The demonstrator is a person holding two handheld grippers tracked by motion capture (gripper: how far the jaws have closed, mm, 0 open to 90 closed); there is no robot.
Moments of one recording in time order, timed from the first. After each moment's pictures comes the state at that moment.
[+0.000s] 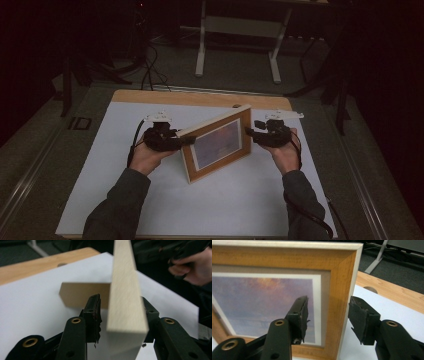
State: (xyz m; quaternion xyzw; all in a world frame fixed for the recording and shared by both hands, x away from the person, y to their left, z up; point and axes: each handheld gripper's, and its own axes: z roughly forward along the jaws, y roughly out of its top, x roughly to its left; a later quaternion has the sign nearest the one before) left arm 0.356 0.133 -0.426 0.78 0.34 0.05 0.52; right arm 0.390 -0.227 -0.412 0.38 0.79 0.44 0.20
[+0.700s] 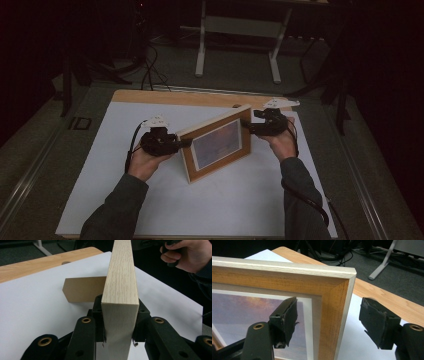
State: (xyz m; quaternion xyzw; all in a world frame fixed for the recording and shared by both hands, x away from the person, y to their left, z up) left arm 0.344 0.137 -0.429 0.78 0.34 0.07 0.52; right arm 0.421 -0.222 -0.406 0.35 0.80 0.45 0.19
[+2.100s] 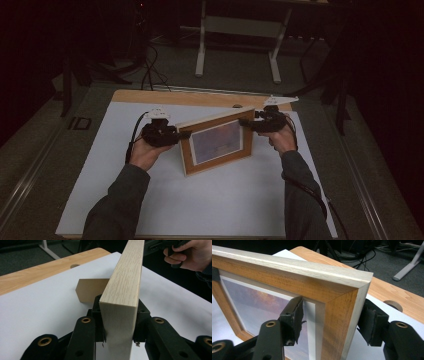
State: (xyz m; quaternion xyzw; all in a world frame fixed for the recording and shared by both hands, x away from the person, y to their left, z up) left arm 0.370 0.139 -0.427 0.79 0.34 0.09 0.51; right arm 0.447 -0.230 -0.419 0.32 0.81 0.48 0.12
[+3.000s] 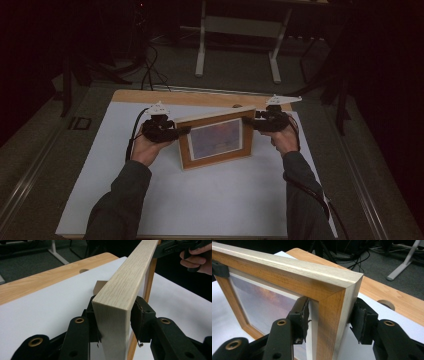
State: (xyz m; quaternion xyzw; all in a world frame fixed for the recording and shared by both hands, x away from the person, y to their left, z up) left arm 0.382 0.140 -0.425 0.78 0.35 0.11 0.51; right arm 0.440 -0.233 -0.410 0.33 0.80 0.48 0.13
